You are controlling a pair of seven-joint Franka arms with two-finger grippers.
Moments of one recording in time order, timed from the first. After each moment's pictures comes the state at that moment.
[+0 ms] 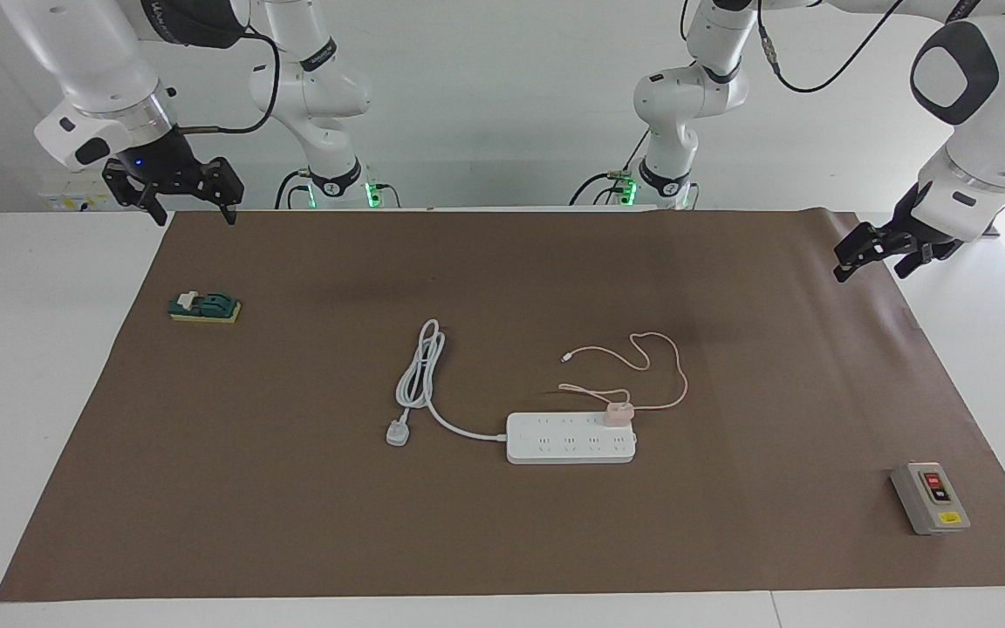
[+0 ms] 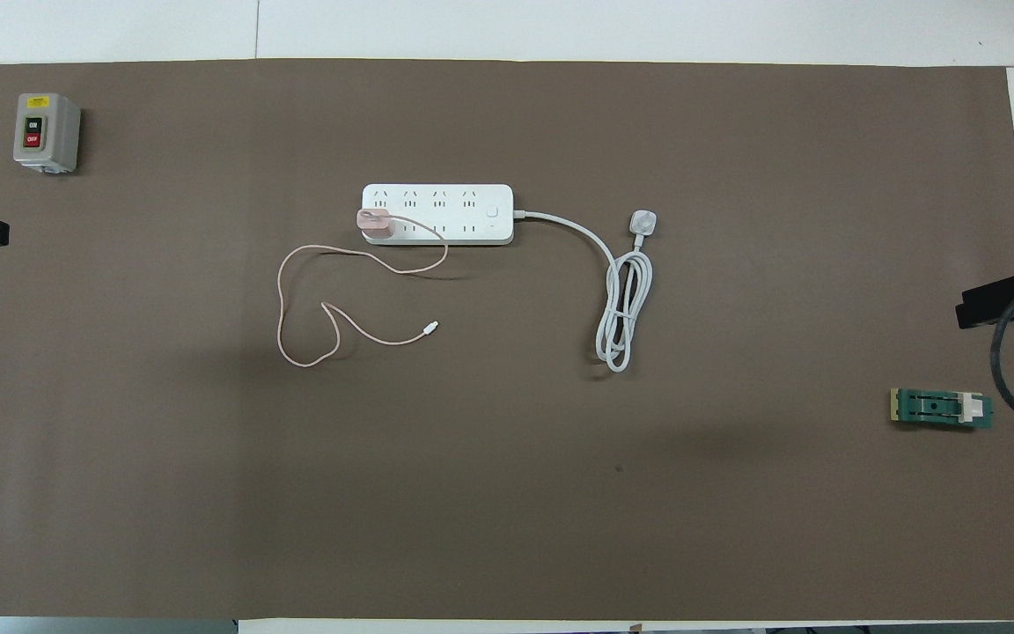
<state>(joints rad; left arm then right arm) 0.14 0.15 -0.08 -1.46 0.00 1.56 0.08 -0.03 -0.09 -0.02 -1.68 -0.05 1.51 -0.09</state>
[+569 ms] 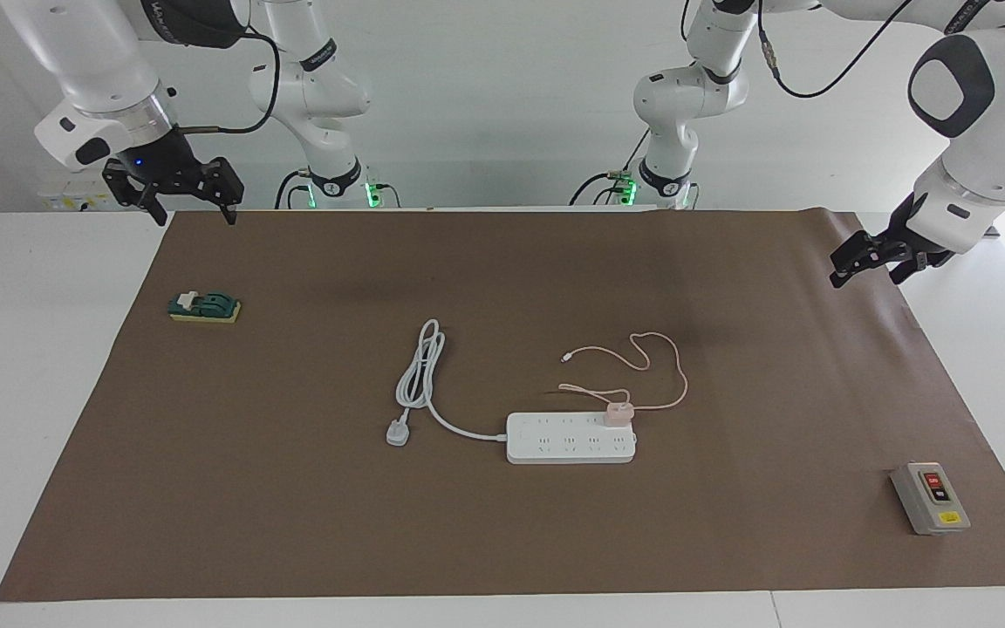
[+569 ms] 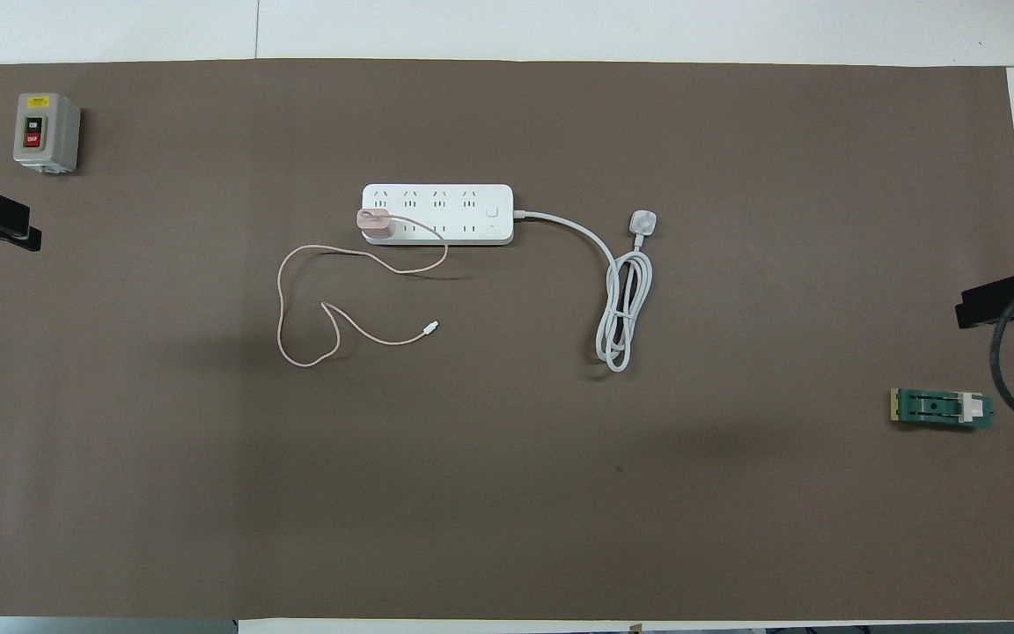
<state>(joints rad) 0.15 0.19 -0.08 -1.46 0.00 1.57 0.08 -0.03 -0.09 -0.02 -1.68 -0.05 1.52 -0.09</state>
